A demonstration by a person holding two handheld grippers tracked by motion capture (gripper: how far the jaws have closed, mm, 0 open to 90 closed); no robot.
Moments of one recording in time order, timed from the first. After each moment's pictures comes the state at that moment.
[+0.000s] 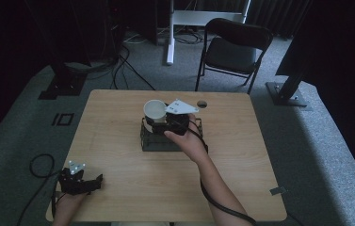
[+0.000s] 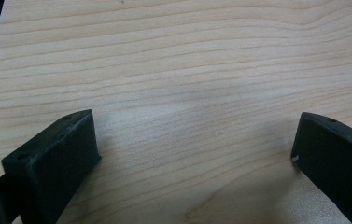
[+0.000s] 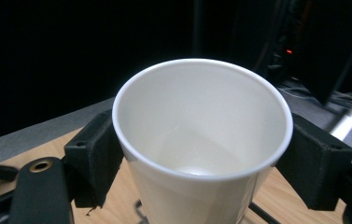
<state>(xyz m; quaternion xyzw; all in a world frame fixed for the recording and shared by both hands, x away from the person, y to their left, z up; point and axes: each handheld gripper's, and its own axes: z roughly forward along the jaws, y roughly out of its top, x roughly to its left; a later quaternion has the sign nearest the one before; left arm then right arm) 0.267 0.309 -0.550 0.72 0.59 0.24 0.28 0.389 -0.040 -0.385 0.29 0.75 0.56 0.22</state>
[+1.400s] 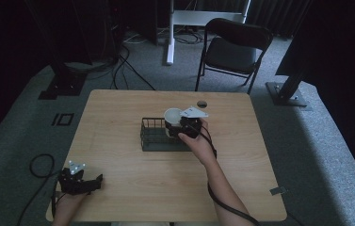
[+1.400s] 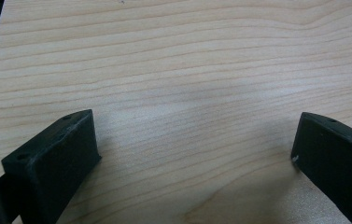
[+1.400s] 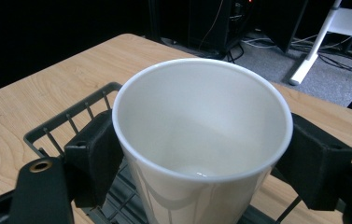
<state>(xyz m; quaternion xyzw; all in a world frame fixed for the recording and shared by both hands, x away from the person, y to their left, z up) 0.267 0.309 -0.550 0.72 0.59 0.24 0.28 0.419 -0.082 -0.448 0.38 0.75 0.49 0.23</state>
